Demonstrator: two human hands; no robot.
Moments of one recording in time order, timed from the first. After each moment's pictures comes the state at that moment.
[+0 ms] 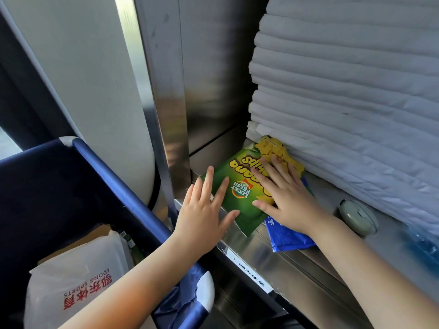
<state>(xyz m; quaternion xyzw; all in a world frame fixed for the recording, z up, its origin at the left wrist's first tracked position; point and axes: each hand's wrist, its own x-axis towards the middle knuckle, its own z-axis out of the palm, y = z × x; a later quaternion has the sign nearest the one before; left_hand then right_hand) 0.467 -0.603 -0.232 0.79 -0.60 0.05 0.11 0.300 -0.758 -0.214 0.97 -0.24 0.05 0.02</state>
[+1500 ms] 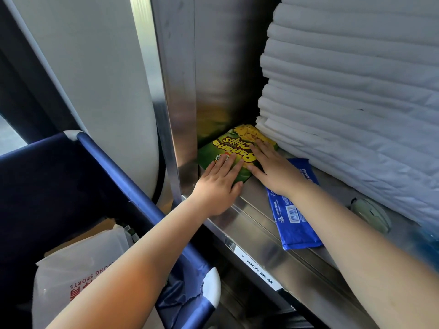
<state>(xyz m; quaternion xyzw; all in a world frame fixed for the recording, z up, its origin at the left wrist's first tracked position) 0.504 -0.664 -0.247 0.74 -0.65 0.00 0.15 0.369 -0.798 -0.217 0.94 -0.32 0.03 -0.10</state>
